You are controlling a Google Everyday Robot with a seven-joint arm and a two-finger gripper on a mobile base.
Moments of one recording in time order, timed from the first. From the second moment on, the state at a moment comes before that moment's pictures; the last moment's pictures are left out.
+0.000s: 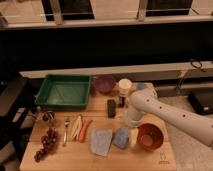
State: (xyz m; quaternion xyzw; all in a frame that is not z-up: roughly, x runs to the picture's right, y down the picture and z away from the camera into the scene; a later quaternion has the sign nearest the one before) arm 0.112 0.236 0.788 -0.38 -0.21 -0.12 0.89
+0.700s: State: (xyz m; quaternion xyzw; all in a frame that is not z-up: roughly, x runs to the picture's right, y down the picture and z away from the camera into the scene) arm 0.106 0.264 0.804 -0.41 -0.22 -0.12 0.87
